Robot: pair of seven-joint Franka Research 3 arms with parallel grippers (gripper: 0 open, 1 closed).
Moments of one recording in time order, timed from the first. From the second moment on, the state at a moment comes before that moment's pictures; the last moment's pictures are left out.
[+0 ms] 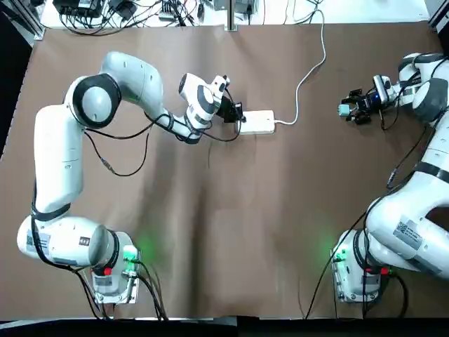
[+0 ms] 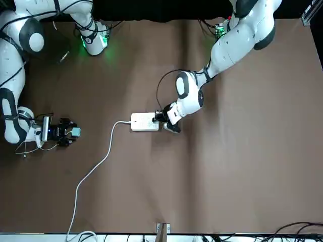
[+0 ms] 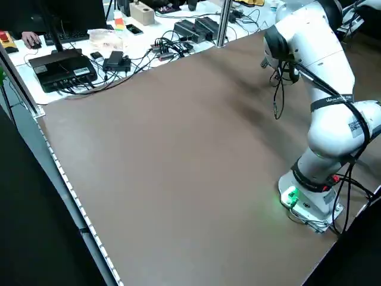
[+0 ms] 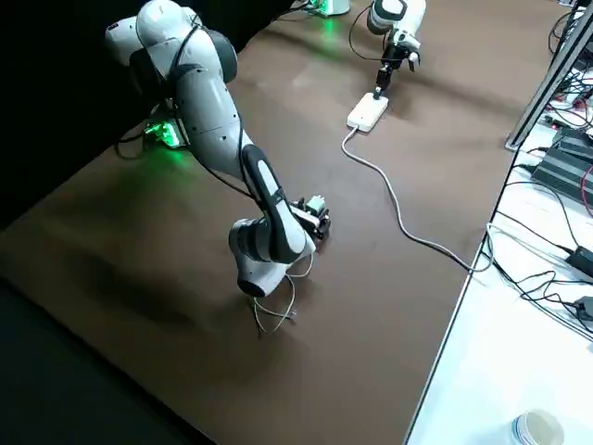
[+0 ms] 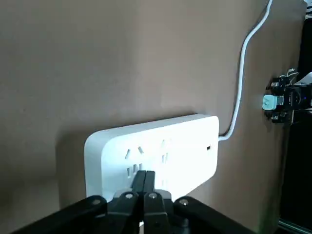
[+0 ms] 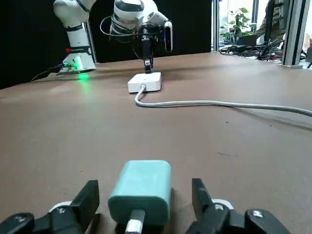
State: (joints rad) left arm -0.14 0.96 -0.80 -1.78 -0.89 3.04 0.35; right arm -0.51 1.06 -0.05 -1.47 0.96 1.43 -2.59
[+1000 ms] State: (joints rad) left arm -0.14 0.96 -0.80 -1.78 -0.89 3.04 0.36; right arm -0.51 1.06 -0.04 -1.46 0.96 1.43 -2.59
